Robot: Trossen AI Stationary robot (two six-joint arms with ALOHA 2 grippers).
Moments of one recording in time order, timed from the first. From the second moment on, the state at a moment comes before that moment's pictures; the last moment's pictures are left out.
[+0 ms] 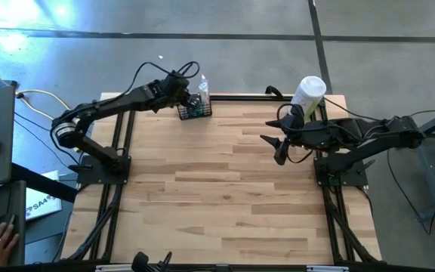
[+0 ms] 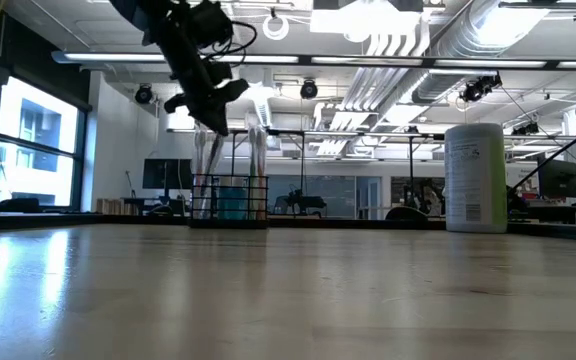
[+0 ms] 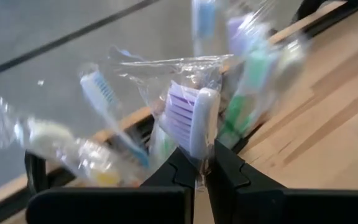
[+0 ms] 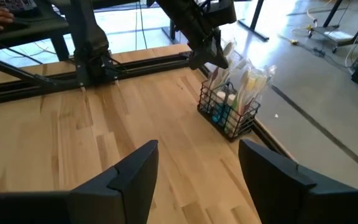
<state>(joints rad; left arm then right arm) 0.60 1.44 1.18 -0.46 -0.32 -0.29 0.18 1.05 1.19 -0.62 0.55 0.24</state>
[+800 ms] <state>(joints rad) 0.62 1.44 1.00 -0.30 -0.29 -0.38 0.18 1.05 1.19 -0.63 0.55 0.27</state>
